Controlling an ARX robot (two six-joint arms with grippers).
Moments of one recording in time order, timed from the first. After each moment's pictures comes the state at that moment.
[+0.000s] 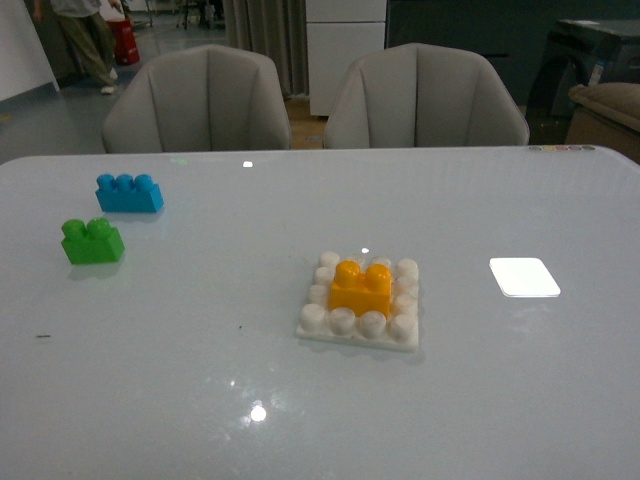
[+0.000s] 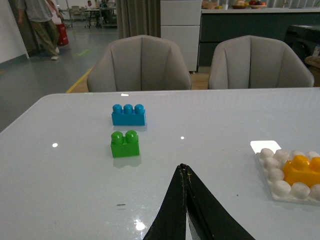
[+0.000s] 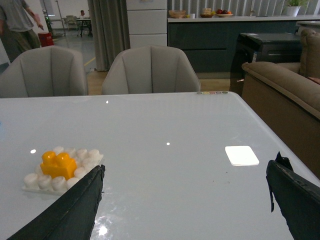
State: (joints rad) left arm 0.00 0.74 0.02 0.71 0.00 -0.01; right arm 0.00 0.00 0.01 0.00 0.00 0.00
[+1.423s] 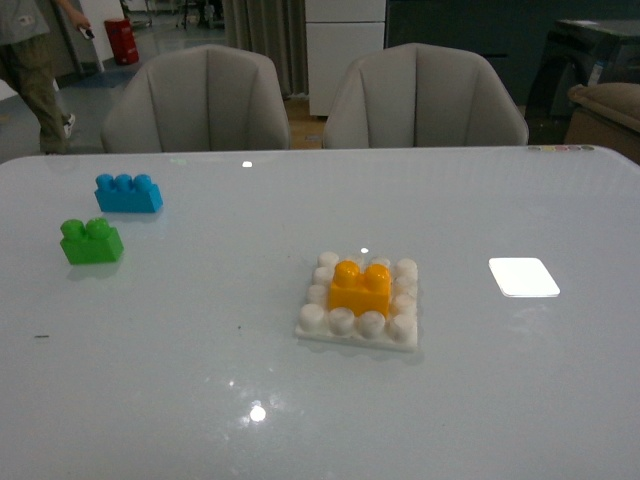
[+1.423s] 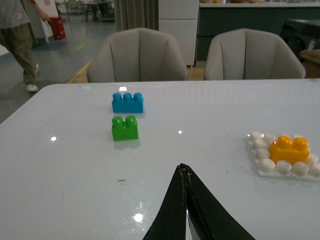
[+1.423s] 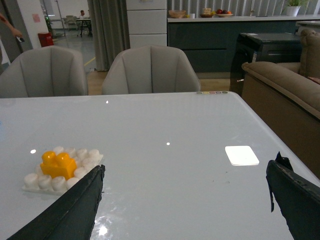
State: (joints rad) left arm 0.00 0.04 0.01 -0.01 0.00 -0.01; right arm 0.00 0.00 0.01 0.00 0.00 0.00
